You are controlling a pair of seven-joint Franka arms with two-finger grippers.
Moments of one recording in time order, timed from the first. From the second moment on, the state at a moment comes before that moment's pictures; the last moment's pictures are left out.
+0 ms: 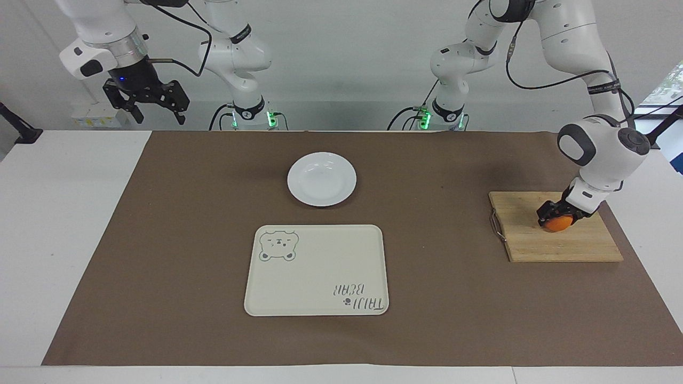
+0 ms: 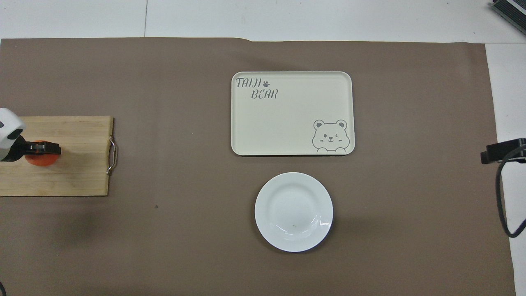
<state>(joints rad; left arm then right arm) 0.29 0.24 -0.01 -2.03 -0.02 2.33 0.31 0.01 -0.10 -0.08 -1.60 -0.03 1.47 -0.03</state>
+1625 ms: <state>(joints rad) -0.79 0.17 -0.04 -2.06 -0.14 2.39 -0.62 0.01 -0.10 -0.08 -1.60 -0.03 1.47 -0.03</state>
